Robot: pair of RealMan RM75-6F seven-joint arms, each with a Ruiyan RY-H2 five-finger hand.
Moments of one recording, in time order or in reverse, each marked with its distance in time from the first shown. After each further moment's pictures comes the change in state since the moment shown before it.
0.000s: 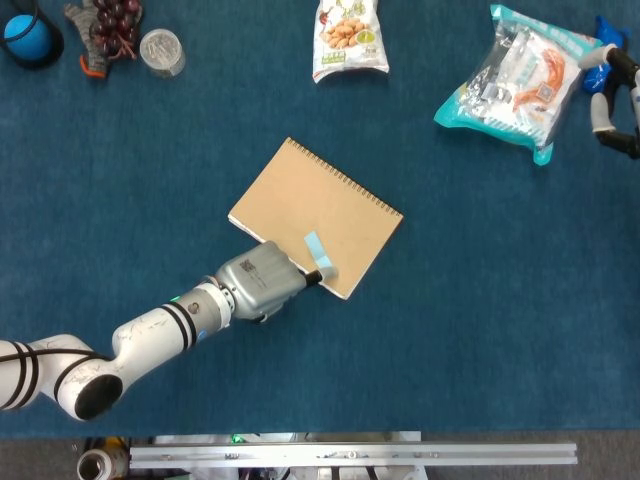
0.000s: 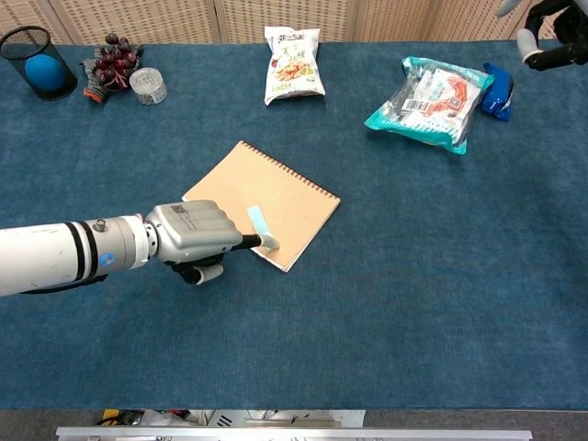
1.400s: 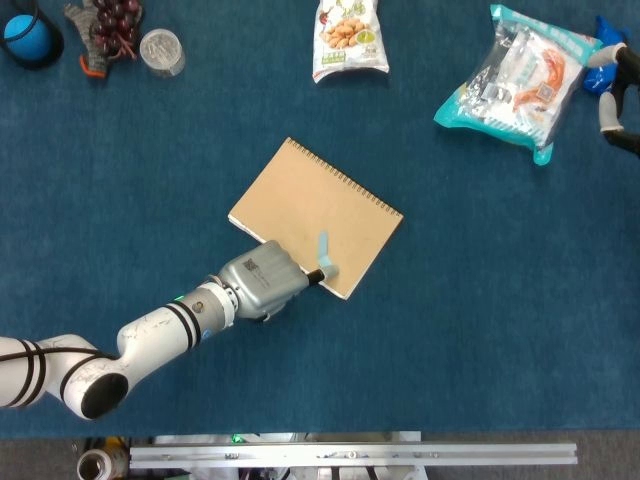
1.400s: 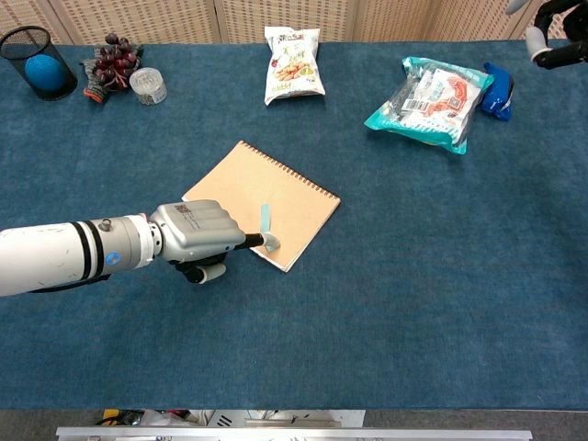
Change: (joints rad) left arm -0.025 -0.016 0.014 0.002 -0.041 0.016 0.015; right arm -0.011 0.013 0.003 -0.005 0.002 0.002 0.004
